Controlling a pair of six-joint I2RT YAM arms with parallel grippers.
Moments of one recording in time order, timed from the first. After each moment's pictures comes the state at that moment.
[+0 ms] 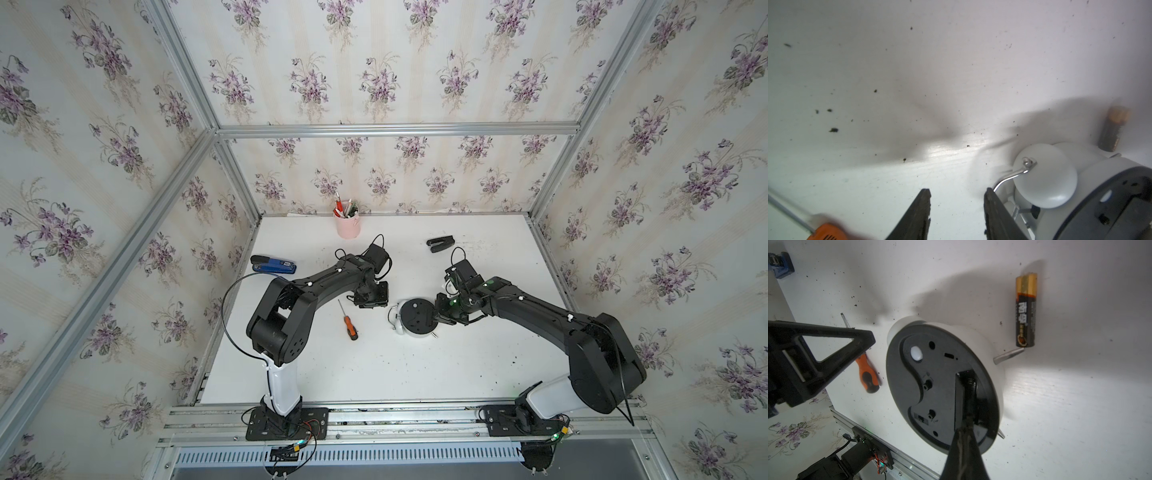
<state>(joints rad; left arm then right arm) -0.54 1.89 1.32 -0.75 0.16 -0.56 0.55 1.50 0.93 -0.60 -0.36 0.73</state>
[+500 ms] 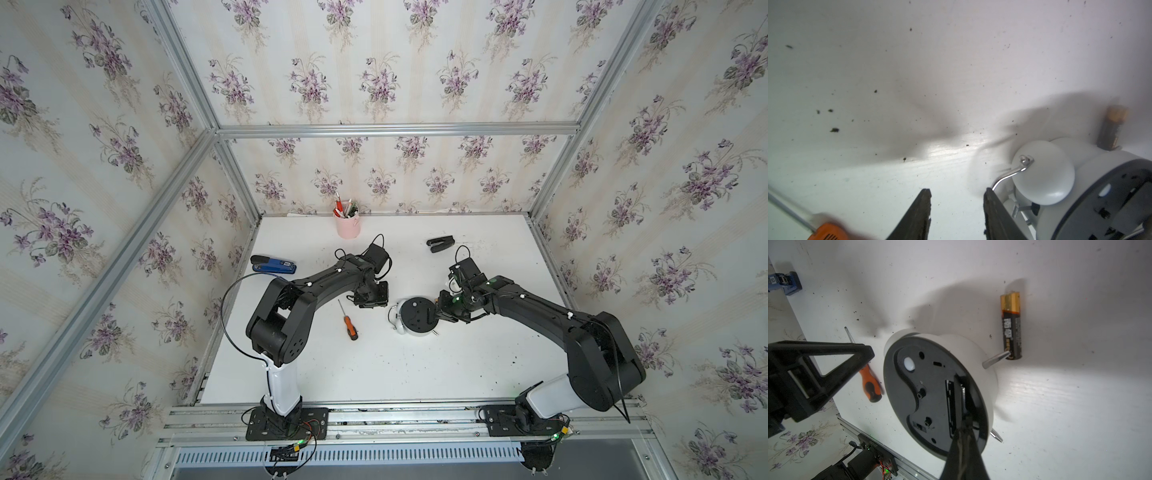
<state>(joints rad) -0.54 1.89 1.32 -0.75 0.15 -0.55 0.51 1.51 0.92 -0.58 -0.37 0.73</state>
